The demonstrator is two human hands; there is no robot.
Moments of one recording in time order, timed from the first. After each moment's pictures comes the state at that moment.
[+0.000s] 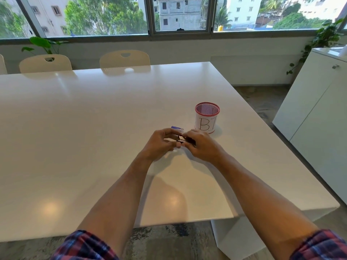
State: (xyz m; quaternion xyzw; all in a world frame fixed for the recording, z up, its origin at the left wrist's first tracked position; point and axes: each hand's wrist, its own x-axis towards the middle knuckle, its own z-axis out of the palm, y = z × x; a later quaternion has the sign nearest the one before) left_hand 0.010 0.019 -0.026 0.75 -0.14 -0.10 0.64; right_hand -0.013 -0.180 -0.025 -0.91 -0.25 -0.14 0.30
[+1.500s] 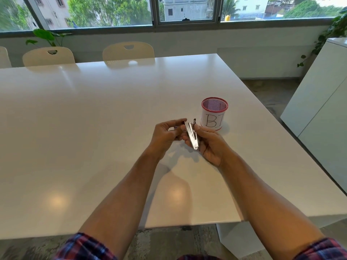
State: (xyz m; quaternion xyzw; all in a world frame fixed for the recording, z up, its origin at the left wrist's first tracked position) left_hand 0.014 0.004 -0.019 0.67 -0.10 -0.04 0.73; right_hand -0.012 -0.175 -0.033 -0.42 -0.04 0.16 0.89
